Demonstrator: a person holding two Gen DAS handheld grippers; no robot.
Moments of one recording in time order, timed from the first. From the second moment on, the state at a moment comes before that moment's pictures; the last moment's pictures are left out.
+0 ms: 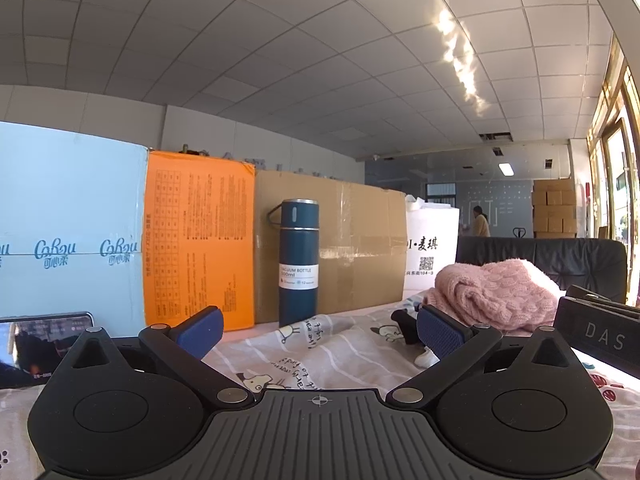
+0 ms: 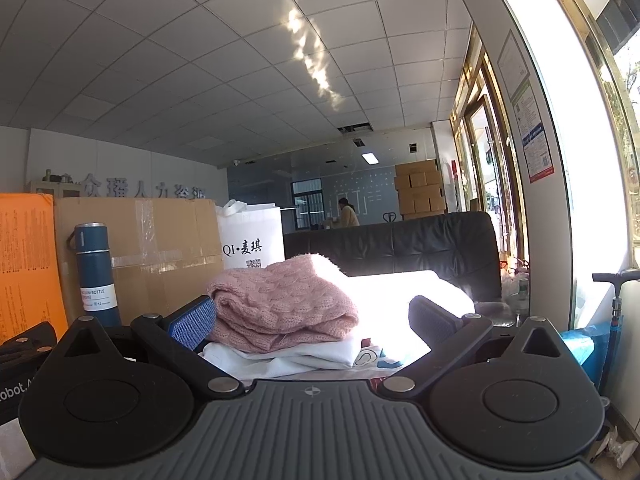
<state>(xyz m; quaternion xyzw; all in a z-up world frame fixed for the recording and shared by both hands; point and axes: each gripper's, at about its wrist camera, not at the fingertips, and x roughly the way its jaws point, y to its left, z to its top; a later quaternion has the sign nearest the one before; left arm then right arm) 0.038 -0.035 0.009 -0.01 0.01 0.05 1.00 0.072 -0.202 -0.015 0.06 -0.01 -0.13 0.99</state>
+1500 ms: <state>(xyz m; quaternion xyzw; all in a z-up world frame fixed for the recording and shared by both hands) 0.037 -0.034 0.009 -0.01 0.01 0.06 1.00 0.076 -0.207 -0.016 0.08 0.00 -0.12 0.99</state>
